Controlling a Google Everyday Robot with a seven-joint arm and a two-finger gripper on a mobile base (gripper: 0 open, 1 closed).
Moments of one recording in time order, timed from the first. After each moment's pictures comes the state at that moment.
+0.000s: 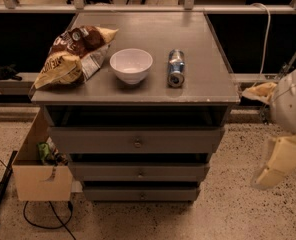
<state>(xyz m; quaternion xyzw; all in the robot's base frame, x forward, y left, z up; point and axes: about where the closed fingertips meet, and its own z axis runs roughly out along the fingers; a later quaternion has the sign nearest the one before) 0.385 -0.188 0.912 -0.63 0.75 0.03 0.20</state>
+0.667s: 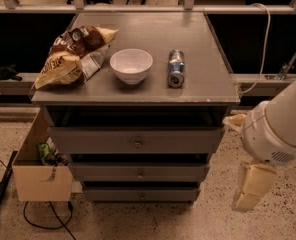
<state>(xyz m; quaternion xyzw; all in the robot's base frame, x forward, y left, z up) 0.373 -0.171 0.844 -0.65 0.75 0.04 0.15</state>
